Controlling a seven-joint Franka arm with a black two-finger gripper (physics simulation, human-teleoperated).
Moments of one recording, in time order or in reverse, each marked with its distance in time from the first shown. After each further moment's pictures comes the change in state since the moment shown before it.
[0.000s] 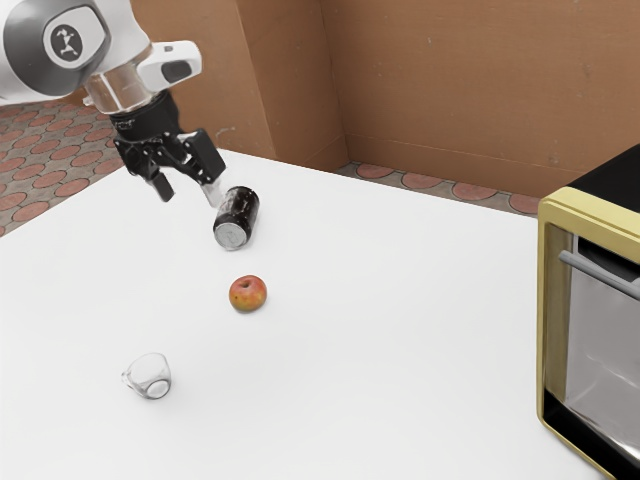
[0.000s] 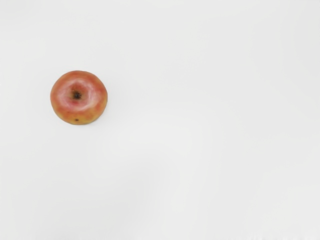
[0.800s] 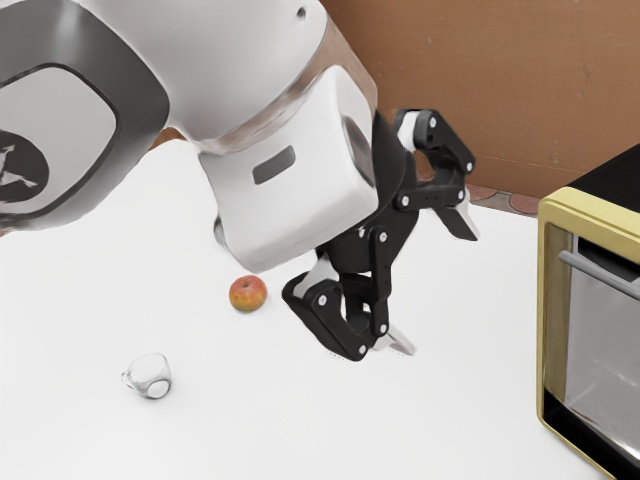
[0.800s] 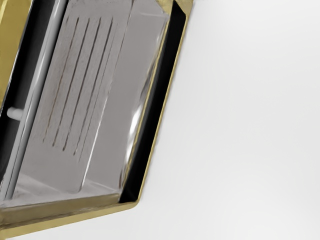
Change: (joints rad) arm -0.072 -0.256 -0.884 -0.139 0.261 0.228 0.867
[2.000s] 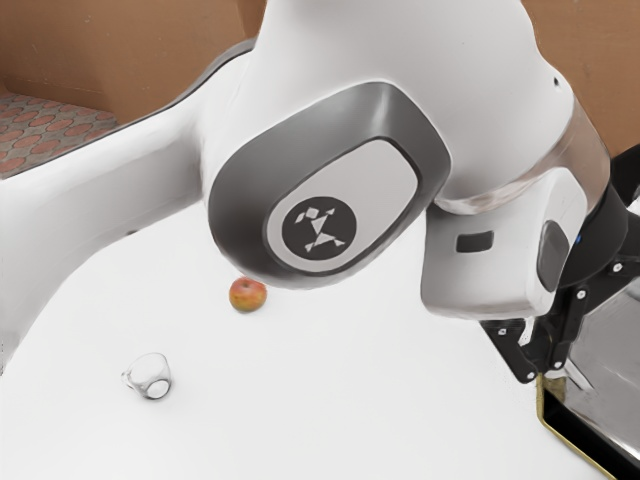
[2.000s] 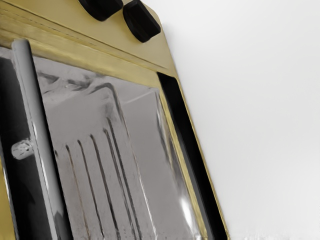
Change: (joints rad) arm 0.014 0.286 0.014 0.146 -0.196 0.190 0.592
